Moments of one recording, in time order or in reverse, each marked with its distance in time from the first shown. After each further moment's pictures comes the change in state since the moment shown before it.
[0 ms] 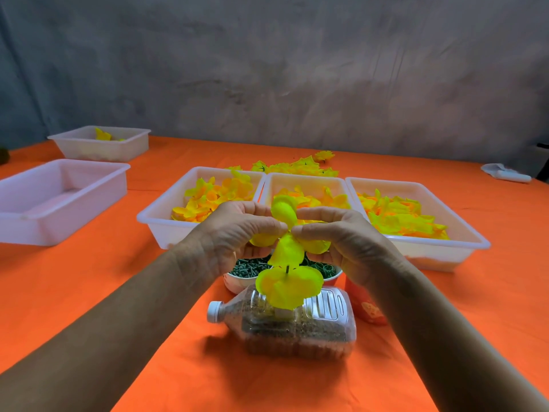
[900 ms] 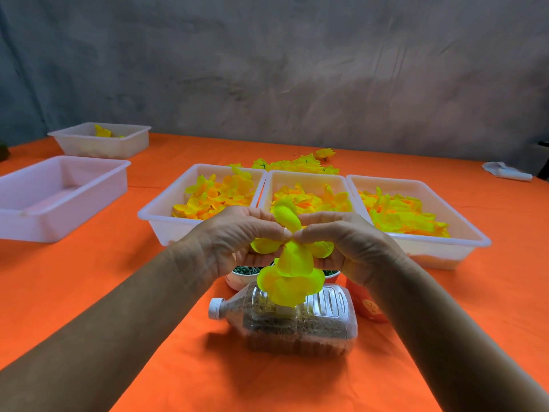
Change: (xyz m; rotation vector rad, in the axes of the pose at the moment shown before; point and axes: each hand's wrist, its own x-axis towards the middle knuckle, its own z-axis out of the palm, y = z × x) left_hand 0.001 -0.006 -0.005 0.036 -0.127 -0.068; right_hand -0.002 -0.002 0.006 0.002 0.044 0.125
